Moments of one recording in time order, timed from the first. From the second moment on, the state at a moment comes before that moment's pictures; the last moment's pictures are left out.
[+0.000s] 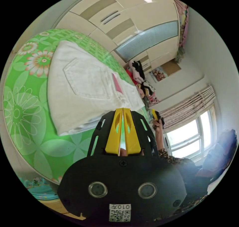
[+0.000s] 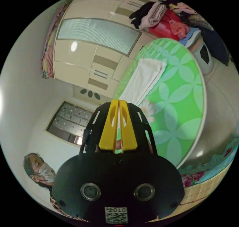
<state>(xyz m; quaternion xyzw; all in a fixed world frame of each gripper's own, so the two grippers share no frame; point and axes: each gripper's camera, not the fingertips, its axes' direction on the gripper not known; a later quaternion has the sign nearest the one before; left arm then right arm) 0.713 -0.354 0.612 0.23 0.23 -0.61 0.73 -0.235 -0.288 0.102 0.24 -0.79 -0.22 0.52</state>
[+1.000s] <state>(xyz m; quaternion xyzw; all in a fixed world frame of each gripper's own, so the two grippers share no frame) 0.790 -0.686 0.678 -0.06 -0.16 -0.25 0.95 -0.467 -0.146 0.161 0.20 -0.75 -0.41 0.47</state>
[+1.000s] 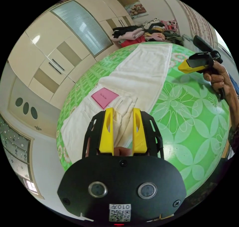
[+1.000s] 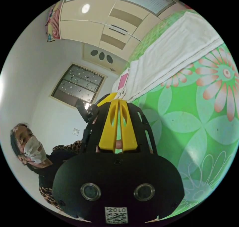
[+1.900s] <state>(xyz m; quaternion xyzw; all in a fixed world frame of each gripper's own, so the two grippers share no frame) 0.772 -0.215 0.467 0.17 -0.25 -0.72 0.62 -0.539 -0.131 0.244 0.11 -0.86 -0.32 0.39</state>
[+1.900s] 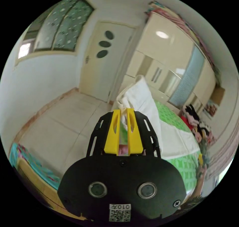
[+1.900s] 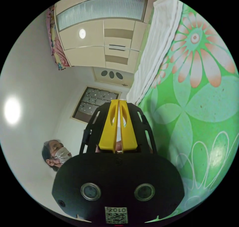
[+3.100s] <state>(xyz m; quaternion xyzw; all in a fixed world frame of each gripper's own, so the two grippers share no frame) 0.793 0.069 0.522 0.26 -0.06 -0.84 0.46 -0.539 -0.236 0.180 0.19 -0.77 -0.03 0.61</state>
